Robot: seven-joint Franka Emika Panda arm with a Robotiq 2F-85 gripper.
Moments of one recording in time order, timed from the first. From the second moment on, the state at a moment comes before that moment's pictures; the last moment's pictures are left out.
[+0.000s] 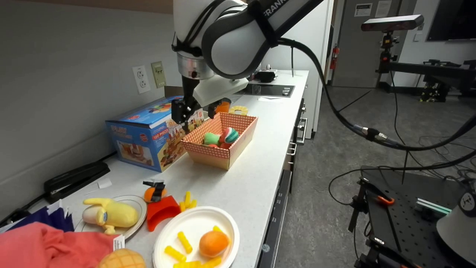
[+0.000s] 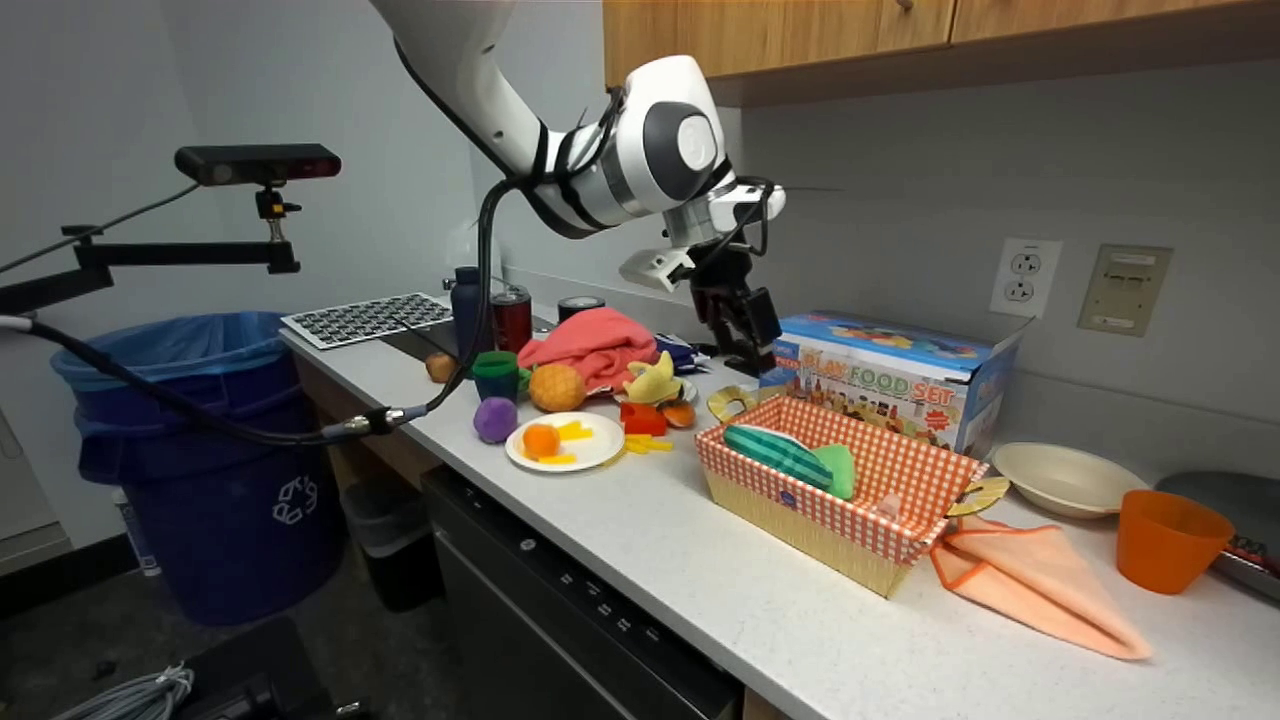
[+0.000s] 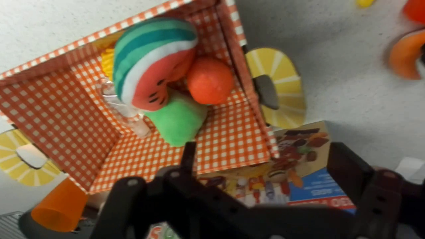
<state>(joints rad) 0.17 0.35 -0.08 -1.82 -0.31 2.42 0.66</state>
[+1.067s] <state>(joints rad) 0.13 0.39 0.19 -1.86 0.13 2.28 -0.14</state>
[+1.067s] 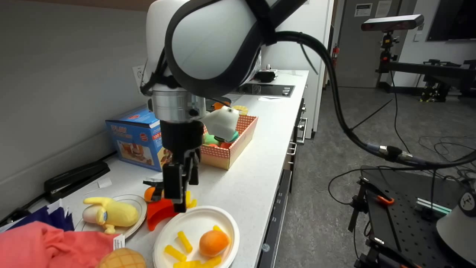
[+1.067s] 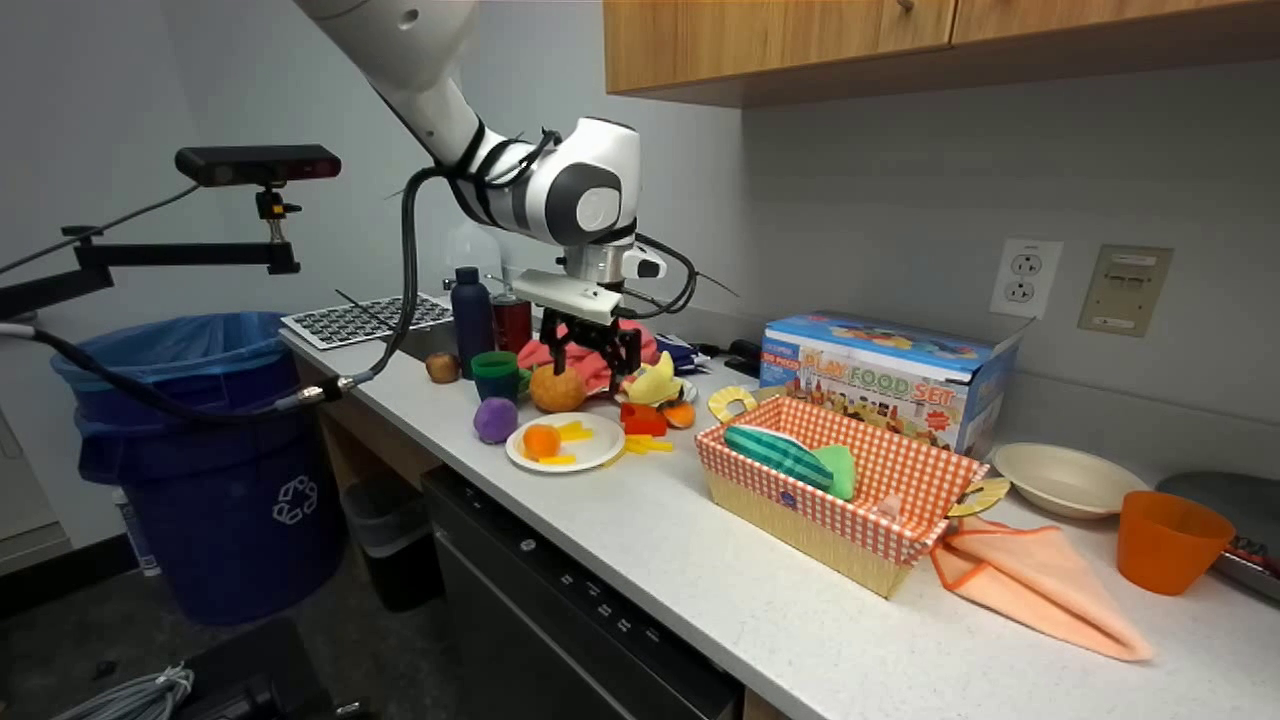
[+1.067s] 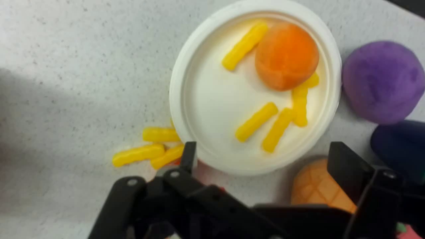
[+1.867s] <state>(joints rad) 0.14 0.49 0.20 -1.78 0.03 1.85 -0.38</state>
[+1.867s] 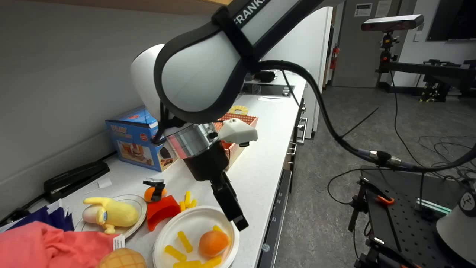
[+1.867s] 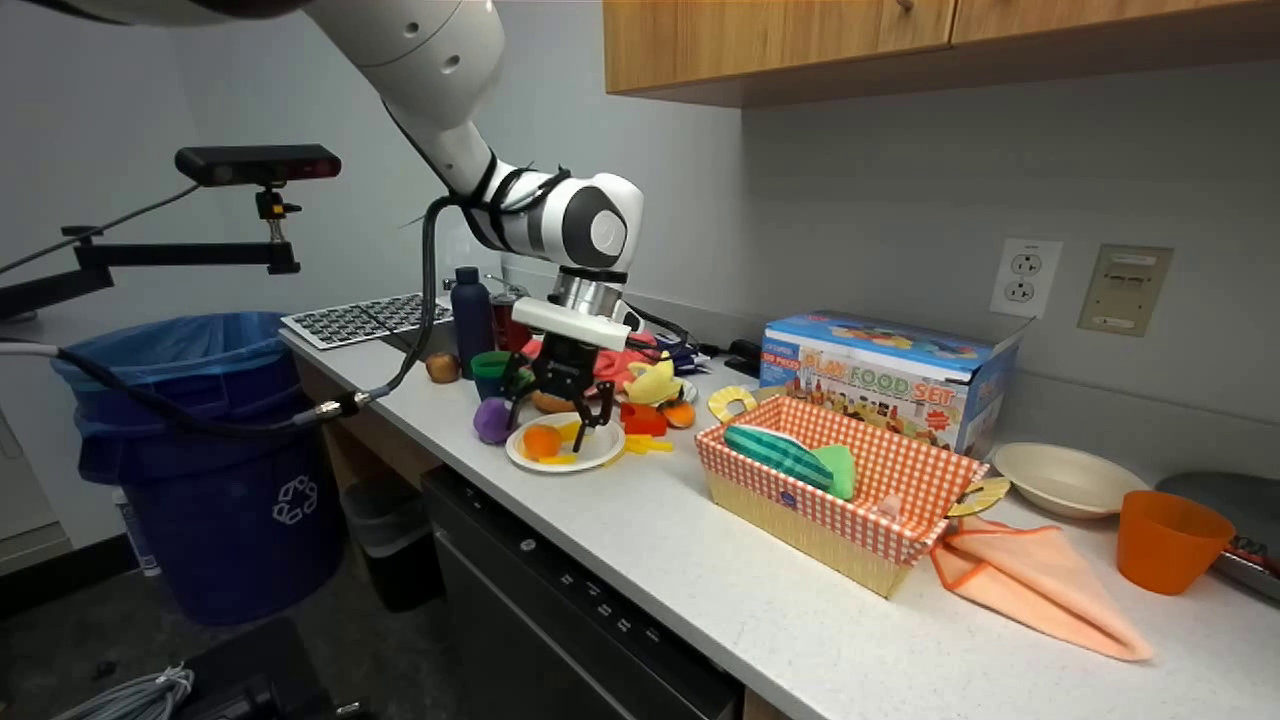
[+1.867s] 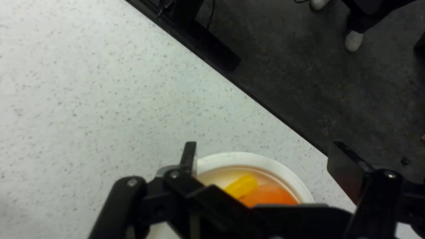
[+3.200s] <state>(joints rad) 0.23 0.60 0.21 -1.64 -0.01 1.95 -0.37</state>
